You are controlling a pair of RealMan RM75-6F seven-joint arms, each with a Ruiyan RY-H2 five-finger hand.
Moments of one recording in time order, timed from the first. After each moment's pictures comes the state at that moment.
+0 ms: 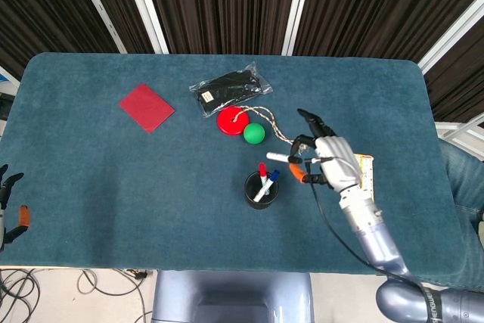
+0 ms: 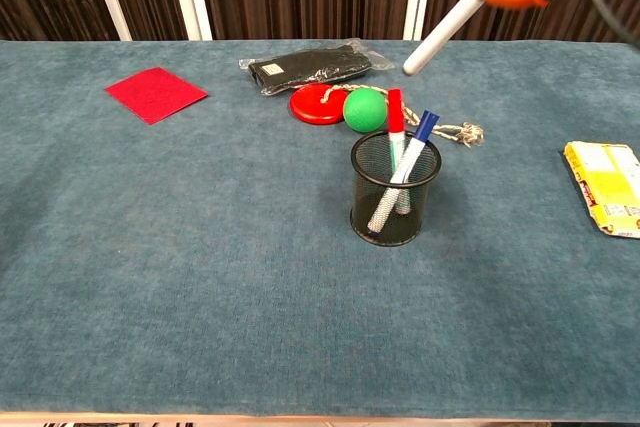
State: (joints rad) left arm -0.05 -1.10 -0.09 -1.73 1.34 1.48 0.08; right arm 0.60 -1.20 0.40 -2.00 -1.01 1.10 -0.20
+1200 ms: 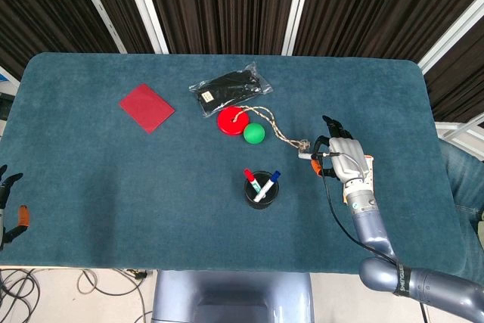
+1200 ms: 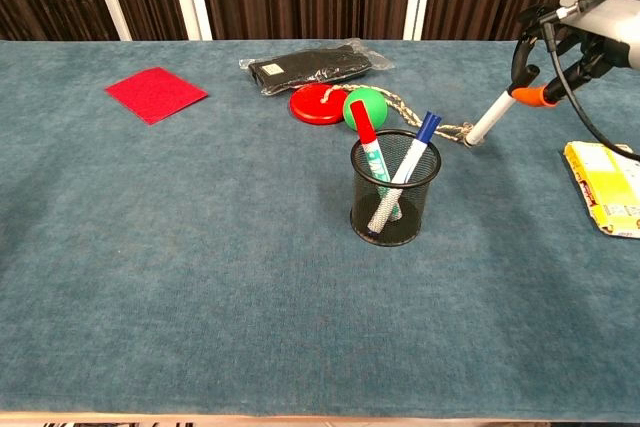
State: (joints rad) left arm -0.05 -1.09 -0.09 -1.75 1.32 1.46 0.07; right arm 0.67 -1.42 0.27 -1.61 -0.88 1.12 -0.31
